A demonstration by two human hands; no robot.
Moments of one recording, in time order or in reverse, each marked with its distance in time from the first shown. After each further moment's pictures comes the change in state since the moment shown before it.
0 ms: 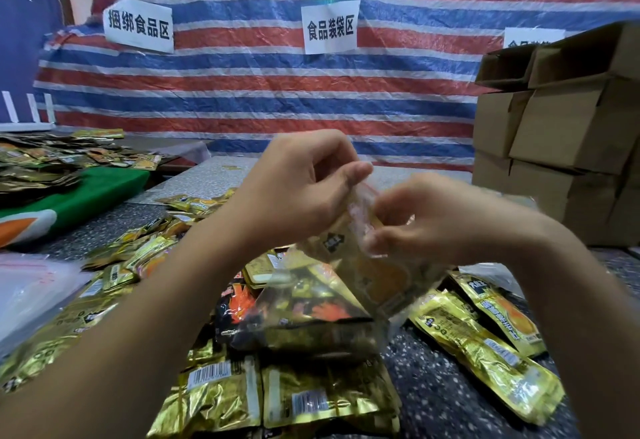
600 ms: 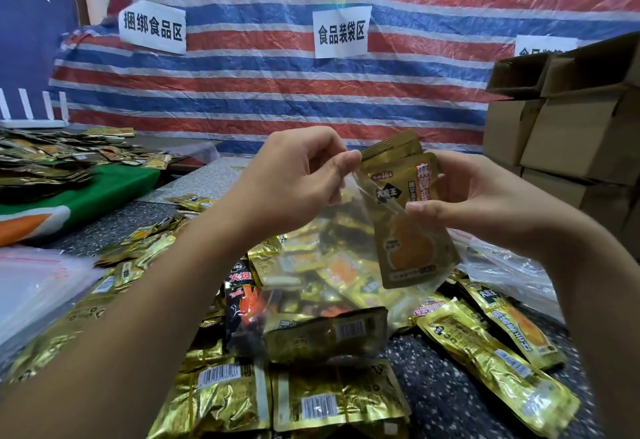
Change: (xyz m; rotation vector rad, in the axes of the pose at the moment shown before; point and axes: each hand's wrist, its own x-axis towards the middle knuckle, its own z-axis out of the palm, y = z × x) left_hand 0.002 -0.012 -0.014 -0.014 -0.006 -0.097; right_hand -0.004 0.034 -0.010 0.664 0.087 -0.083
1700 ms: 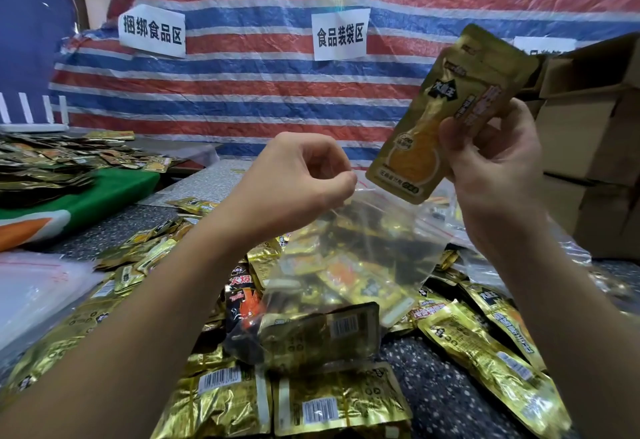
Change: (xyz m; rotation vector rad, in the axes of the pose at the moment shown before) left_hand -0.001 0.004 -0.001 -0.114 0.002 -0.083; right_hand 0.024 0.000 0.026 0.284 0.794 -0.397
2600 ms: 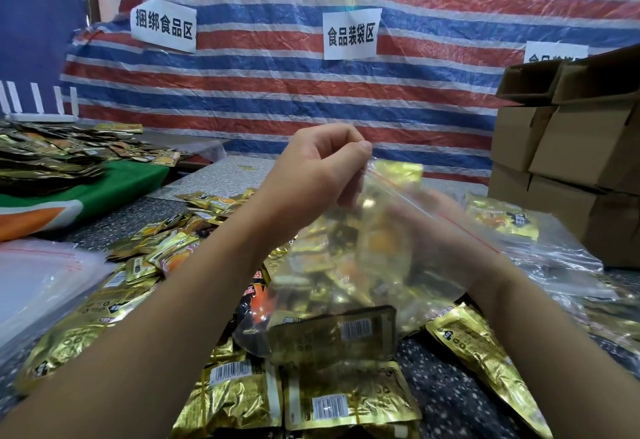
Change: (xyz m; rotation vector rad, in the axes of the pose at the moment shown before) left_hand 0.004 -0.003 0.008 -0.413 0.024 -0.019; right_hand -0.023 0.056 -0.006 -0.276 -0.315 0.677
